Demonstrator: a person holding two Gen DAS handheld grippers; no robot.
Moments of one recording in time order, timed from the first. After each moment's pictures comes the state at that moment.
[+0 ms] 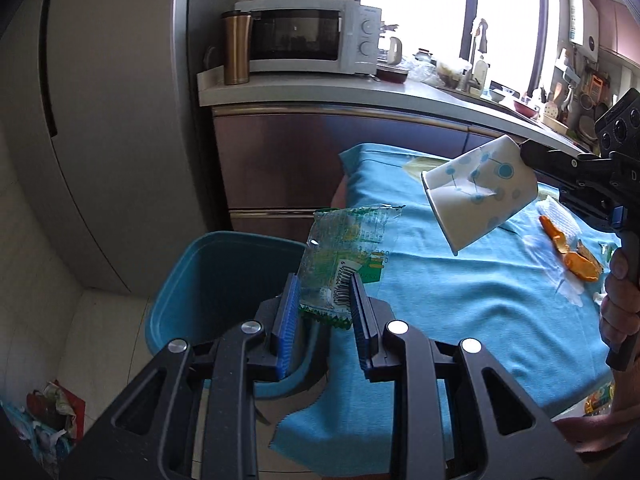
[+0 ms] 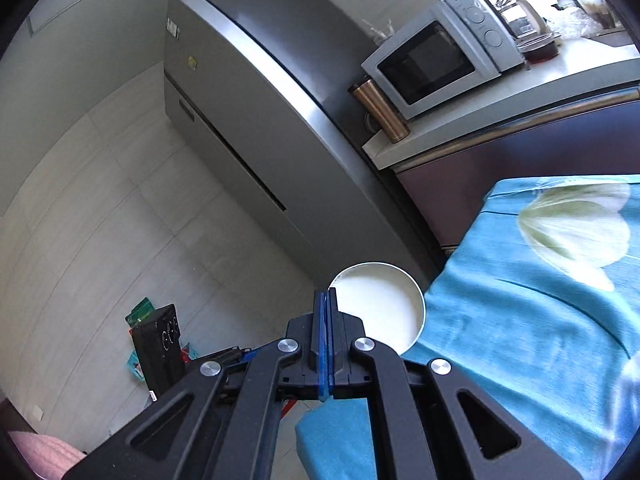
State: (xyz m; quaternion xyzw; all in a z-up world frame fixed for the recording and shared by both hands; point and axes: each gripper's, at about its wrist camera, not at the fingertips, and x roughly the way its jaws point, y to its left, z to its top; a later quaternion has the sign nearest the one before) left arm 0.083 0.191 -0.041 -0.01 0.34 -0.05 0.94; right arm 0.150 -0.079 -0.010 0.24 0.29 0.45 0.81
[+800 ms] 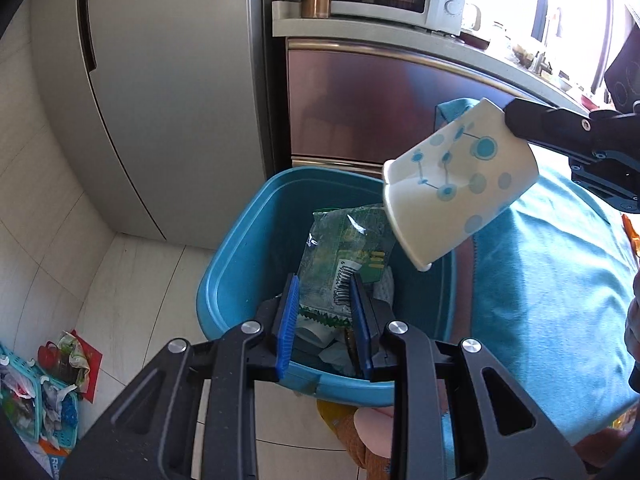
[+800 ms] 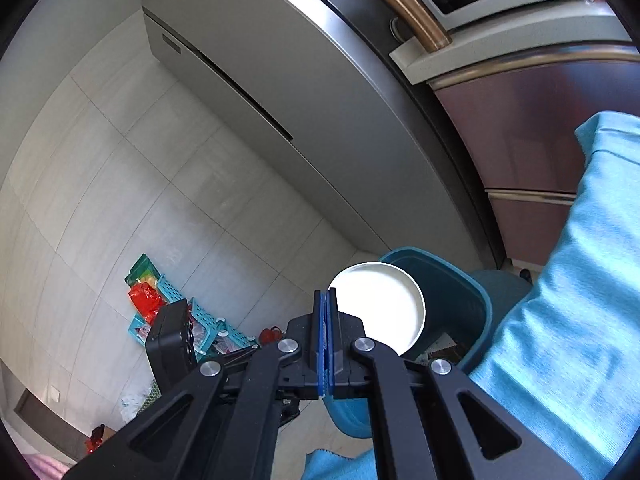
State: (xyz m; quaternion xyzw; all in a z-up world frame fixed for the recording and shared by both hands) left arm 0.131 0.265 -0.111 -0.03 0.42 0.03 0.91; right arm 0.198 0.060 -0.048 0.20 0.39 0.49 0.75
